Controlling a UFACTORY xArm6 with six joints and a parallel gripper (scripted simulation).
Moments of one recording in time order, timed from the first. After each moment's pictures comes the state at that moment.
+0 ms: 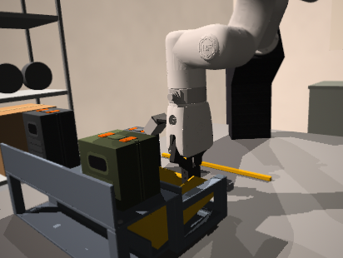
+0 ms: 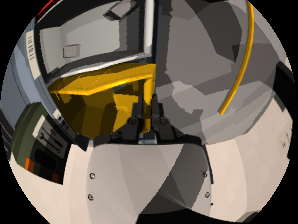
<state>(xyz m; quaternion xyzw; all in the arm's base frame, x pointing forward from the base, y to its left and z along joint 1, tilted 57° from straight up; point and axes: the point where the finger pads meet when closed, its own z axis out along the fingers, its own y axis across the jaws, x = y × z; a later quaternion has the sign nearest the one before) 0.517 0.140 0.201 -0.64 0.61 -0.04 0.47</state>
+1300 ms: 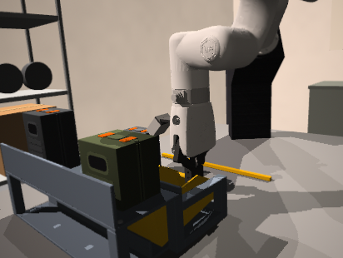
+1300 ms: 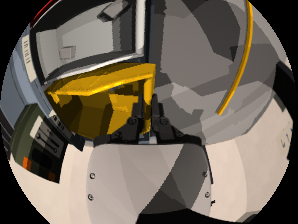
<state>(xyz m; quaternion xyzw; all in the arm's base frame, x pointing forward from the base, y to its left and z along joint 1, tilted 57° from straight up) 0.511 0.143 0.194 -0.64 0.61 -0.04 0.47</state>
